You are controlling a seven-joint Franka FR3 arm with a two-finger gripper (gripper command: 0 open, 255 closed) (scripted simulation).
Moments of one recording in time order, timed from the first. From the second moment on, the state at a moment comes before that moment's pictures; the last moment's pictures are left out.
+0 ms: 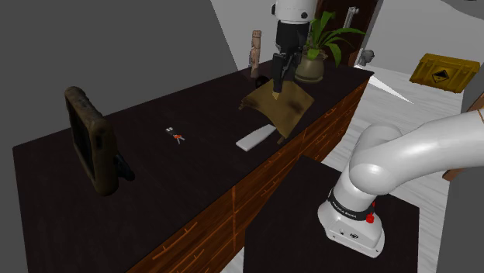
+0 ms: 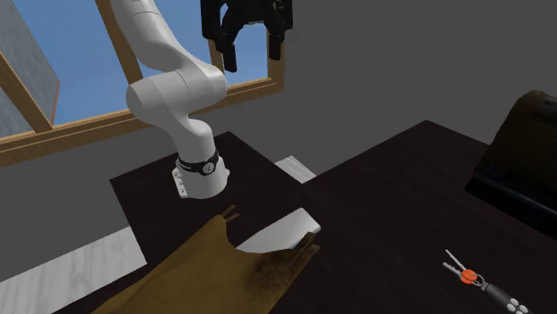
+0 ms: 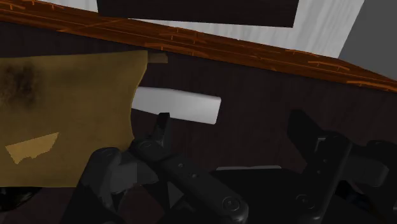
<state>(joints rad) 0.02 -0.82 0.06 -2.29 0.03 1.48 -0.01</state>
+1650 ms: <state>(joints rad) 0.36 -0.38 -0.49 -2.60 -0.21 2.24 -1.38</state>
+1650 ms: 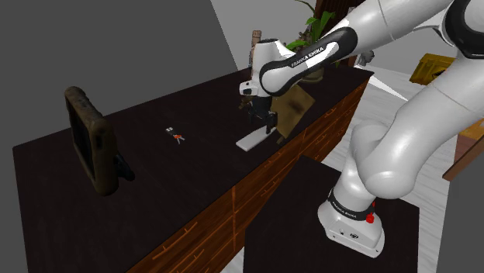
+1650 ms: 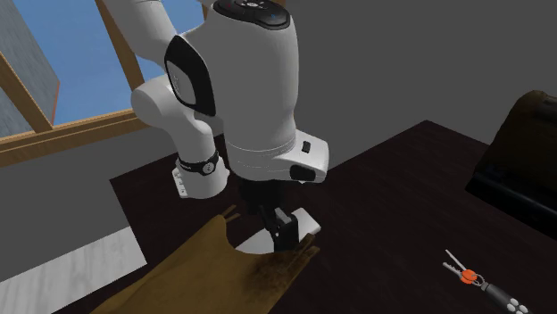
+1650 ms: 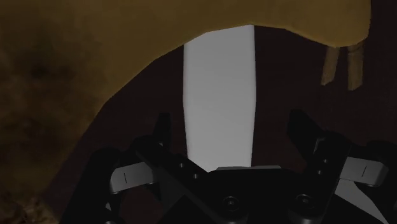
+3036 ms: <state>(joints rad) 0.38 -0.29 -0.52 -2.64 -0.19 2.37 -1.43</state>
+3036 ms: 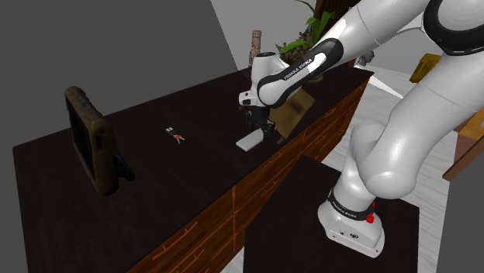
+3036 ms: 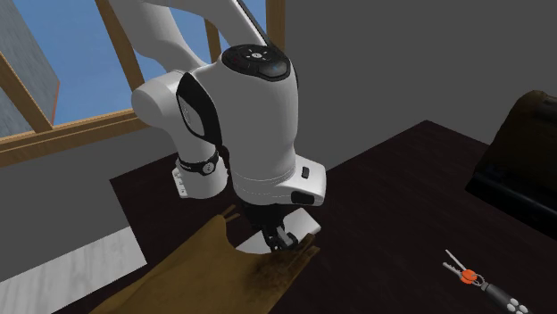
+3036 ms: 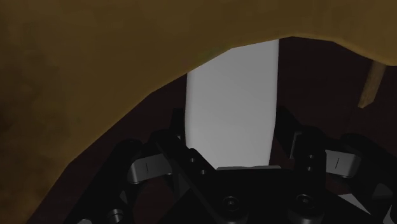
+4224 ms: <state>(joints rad) 0.36 -0.42 -0.47 -2.54 -0.22 2.14 -1.40</state>
